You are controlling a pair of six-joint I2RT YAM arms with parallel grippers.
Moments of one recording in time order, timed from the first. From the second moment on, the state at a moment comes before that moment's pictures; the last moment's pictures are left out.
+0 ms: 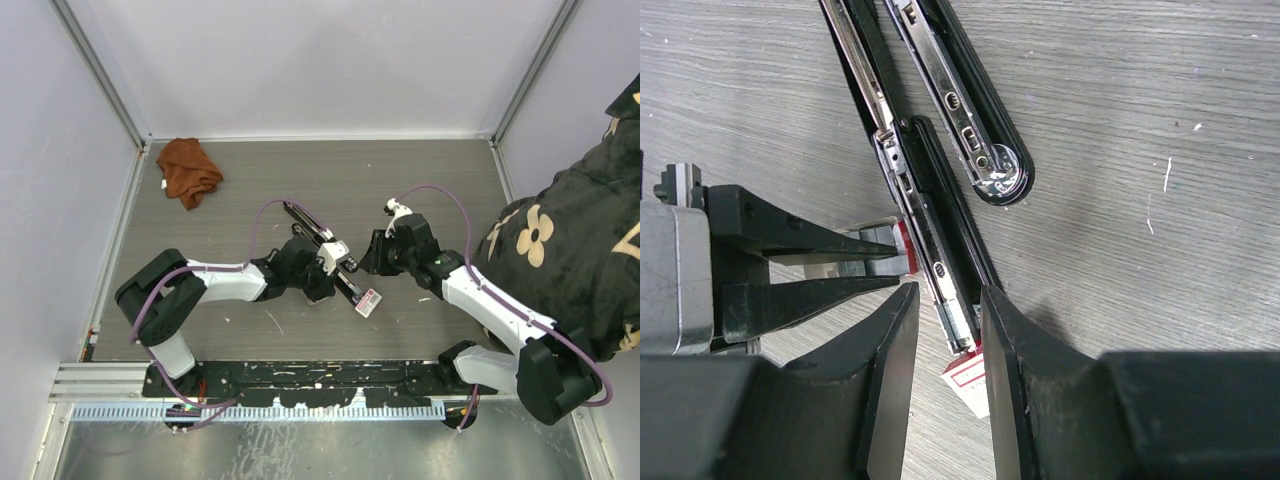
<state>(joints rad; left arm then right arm) -0.87 1.70 0.79 0.21 0.29 -0.01 0.48 1.14 0.68 -0.26 -0.16 0.49</state>
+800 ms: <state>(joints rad) -0.85 1.52 0.71 0.22 0.30 -0.11 0.48 1.06 0.65 -0.21 -0.27 0.52</state>
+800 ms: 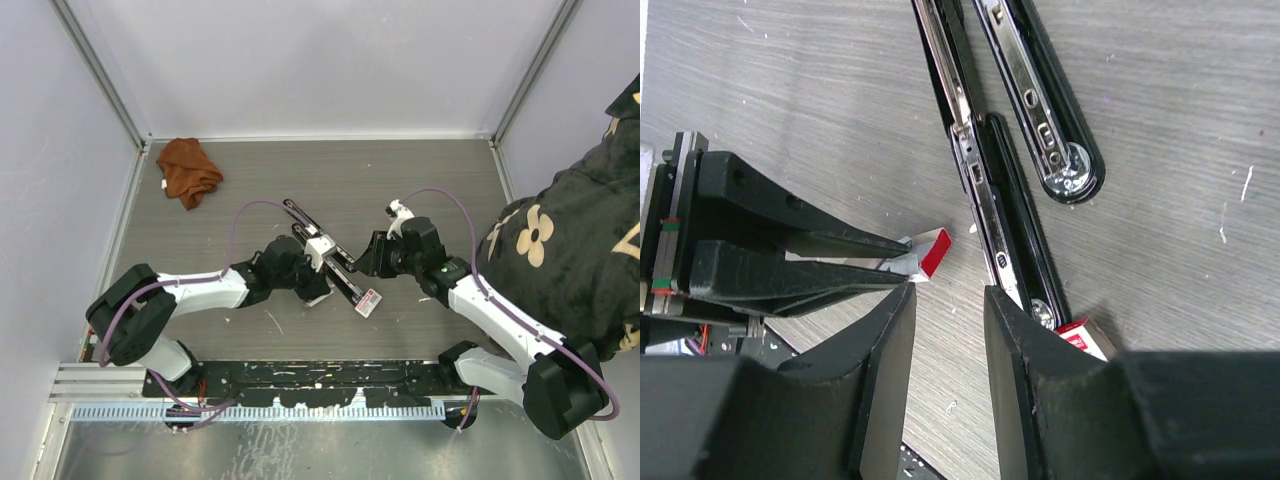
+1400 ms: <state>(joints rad) -0.89 1.56 0.66 0.18 0.28 -0.11 0.48 1.06 0.58 -0.15 -0.32 0.53</state>
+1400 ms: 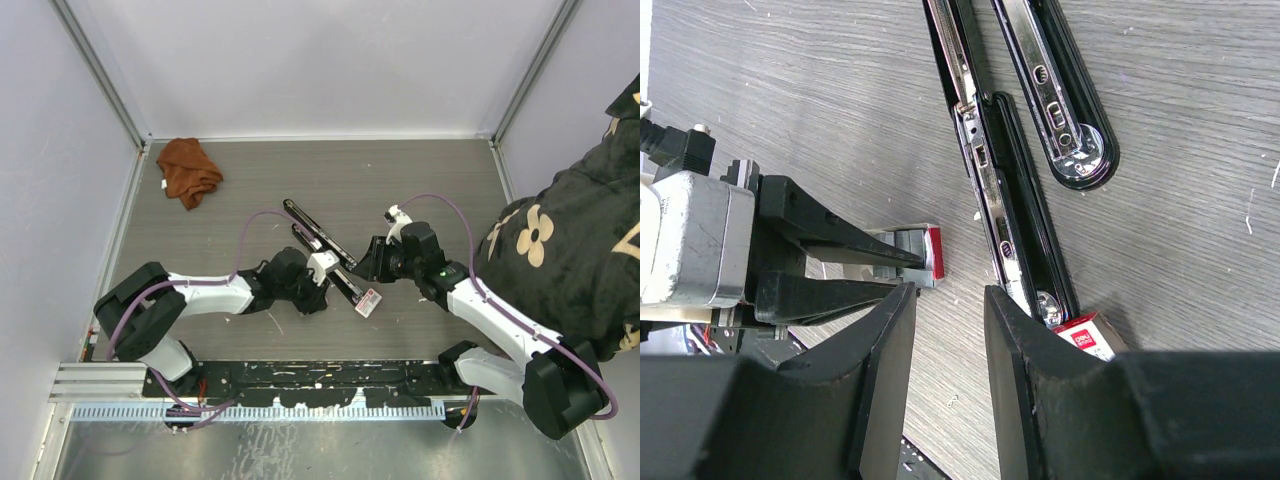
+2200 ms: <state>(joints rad) -0.87 1.40 0.65 0.18 0.27 -0.19 0.48 1.00 0.57 -0.10 -0.41 0.53</state>
